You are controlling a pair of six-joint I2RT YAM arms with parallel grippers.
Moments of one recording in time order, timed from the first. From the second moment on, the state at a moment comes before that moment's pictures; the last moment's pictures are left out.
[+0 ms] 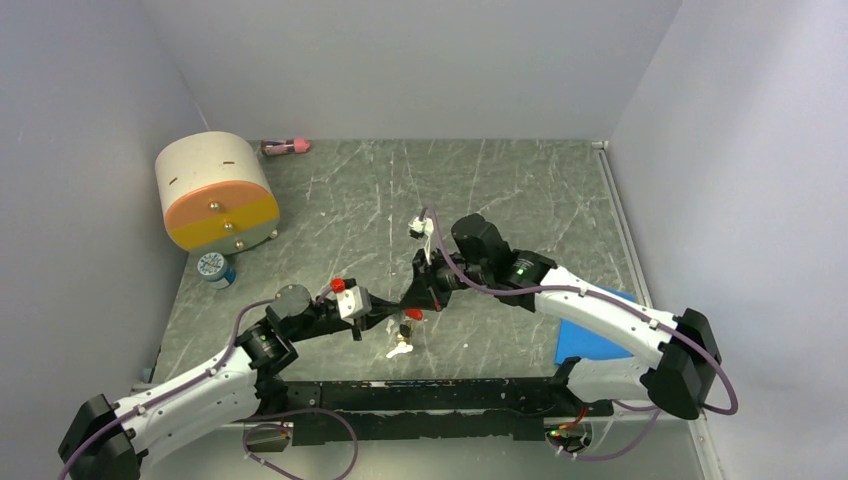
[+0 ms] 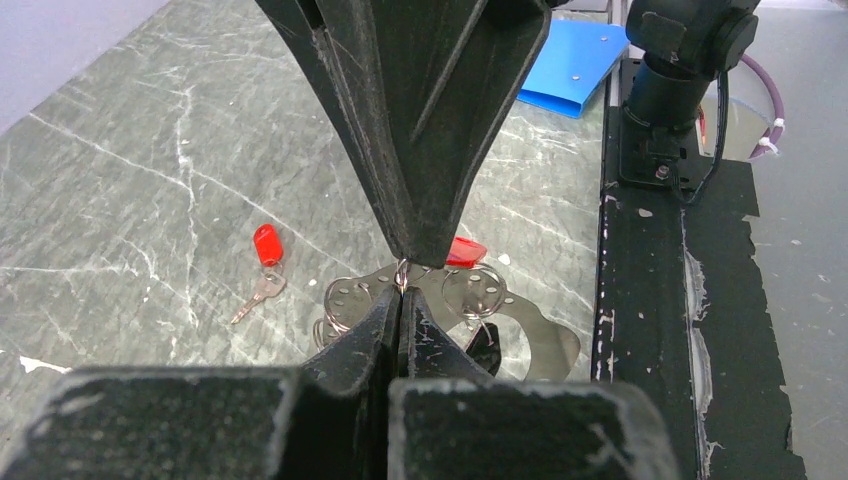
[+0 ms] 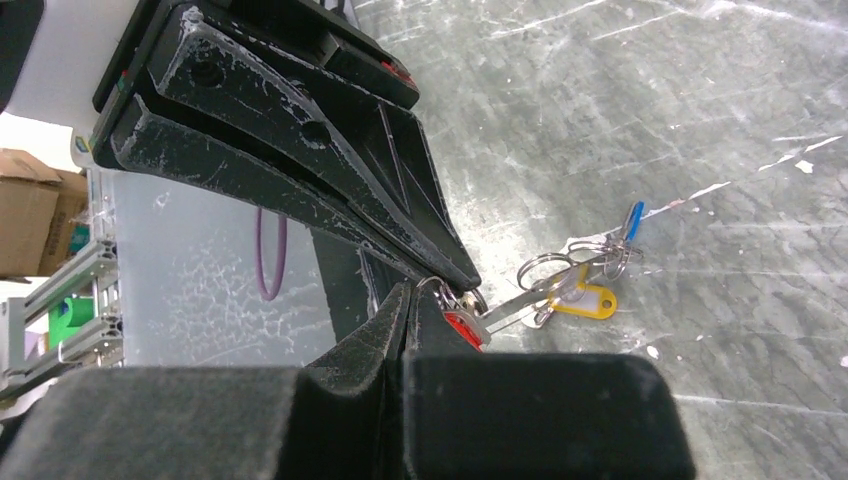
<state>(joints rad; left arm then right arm) -0.82 0.67 0.26 0.38 0.47 0.11 0.89 1.22 0.94 -0.25 -0.57 0.28</state>
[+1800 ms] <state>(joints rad) -0.82 0.65 0.24 0.41 0.45 0.09 1.13 1.20 1.13 -0.46 -0.15 0.21</state>
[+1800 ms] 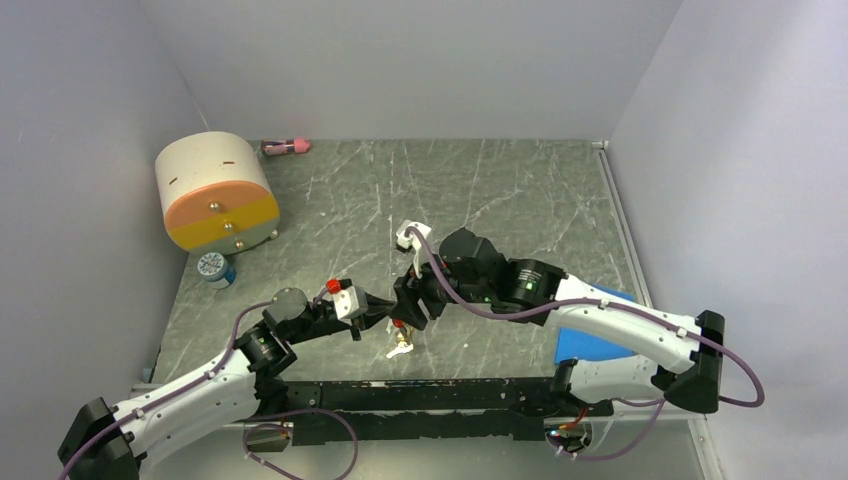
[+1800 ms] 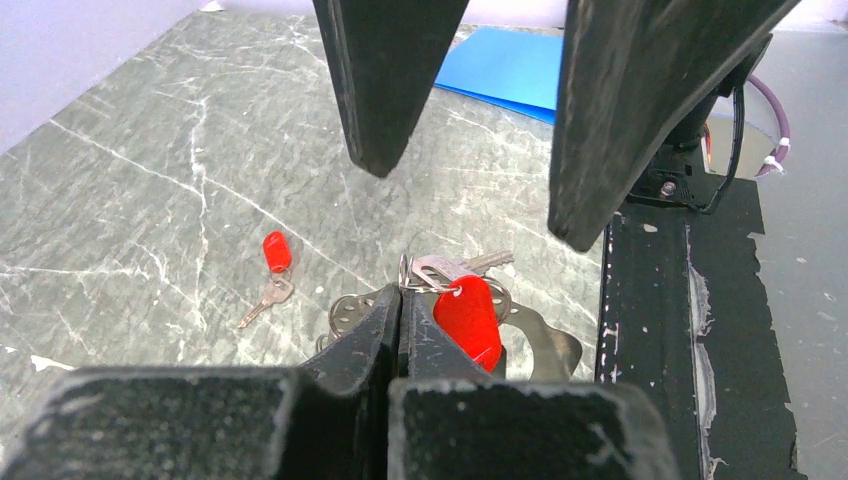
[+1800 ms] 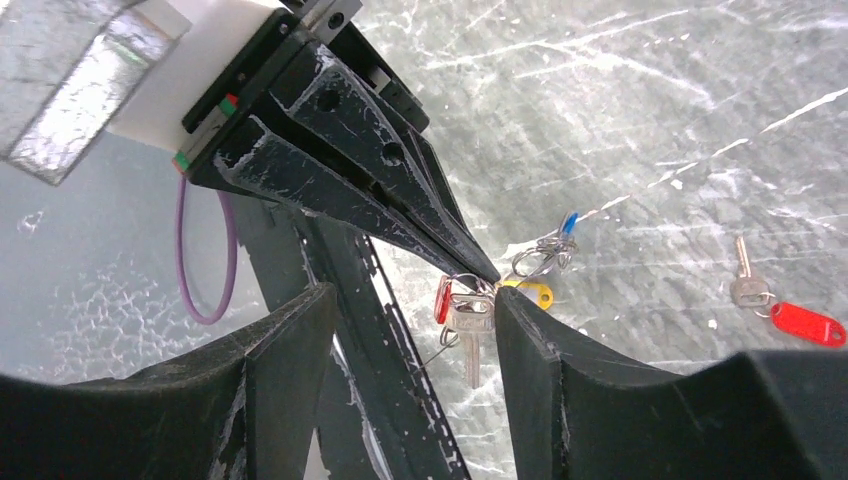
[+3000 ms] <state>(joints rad) -0.82 0.64 0.24 0.42 0.45 0.09 0.94 1.14 0.77 -0.03 -0.58 0.56</state>
